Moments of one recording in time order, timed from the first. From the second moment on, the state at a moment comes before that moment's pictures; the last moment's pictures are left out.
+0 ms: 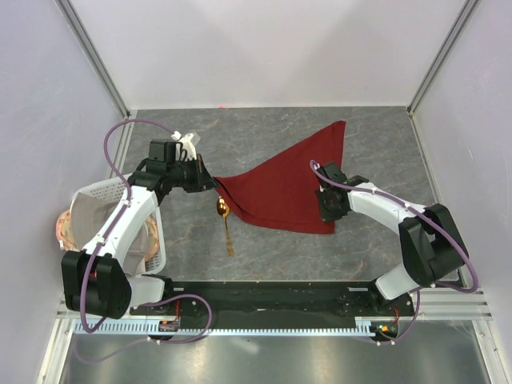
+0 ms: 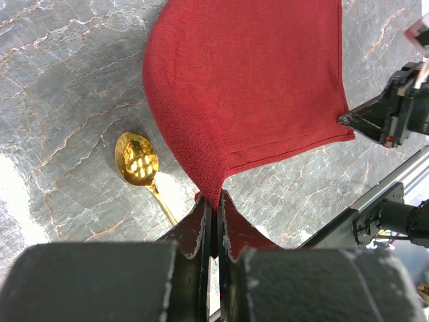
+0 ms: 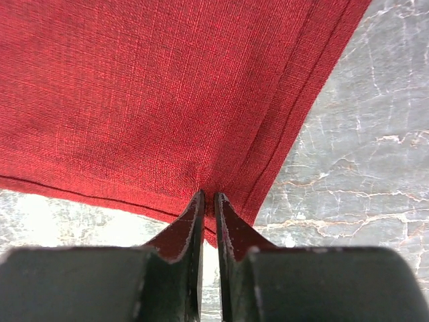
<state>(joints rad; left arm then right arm) -0.17 1.27 0.99 -0.48 0.50 -0.29 0.45 1.52 0.90 -0.60 0.10 0.32</state>
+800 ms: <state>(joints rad) -0.17 1.27 0.99 -0.48 0.50 -0.29 0.45 1.53 0.92 -0.61 0.11 0.31</state>
